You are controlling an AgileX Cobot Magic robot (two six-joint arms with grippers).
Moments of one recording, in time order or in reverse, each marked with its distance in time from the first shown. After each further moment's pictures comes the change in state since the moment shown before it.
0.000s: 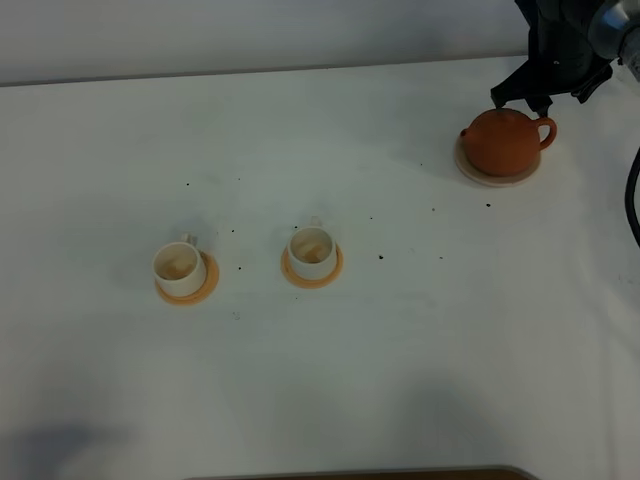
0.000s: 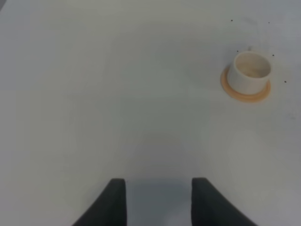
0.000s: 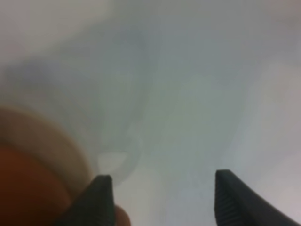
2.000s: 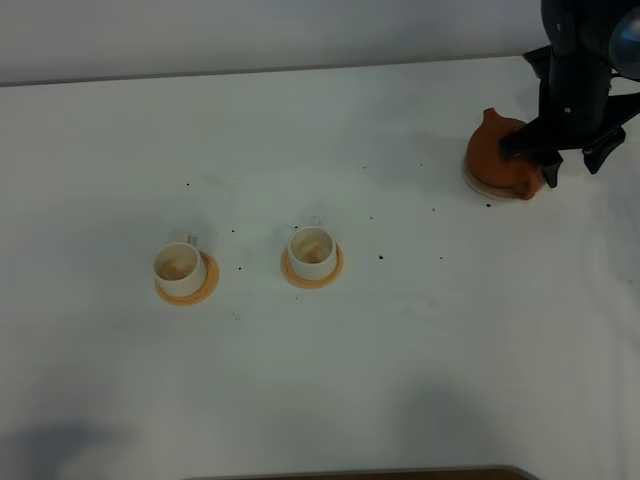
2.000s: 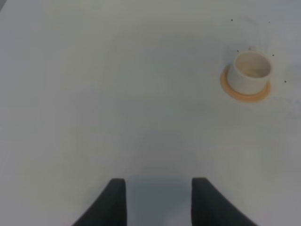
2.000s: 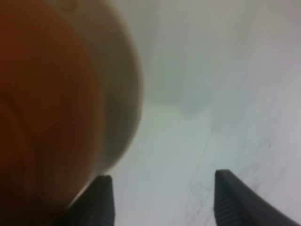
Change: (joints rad) left arm 0.000 0.000 0.000 0.000 0.000 0.000; right arm -0.009 -0.164 0.393 0.109 0.018 0.051
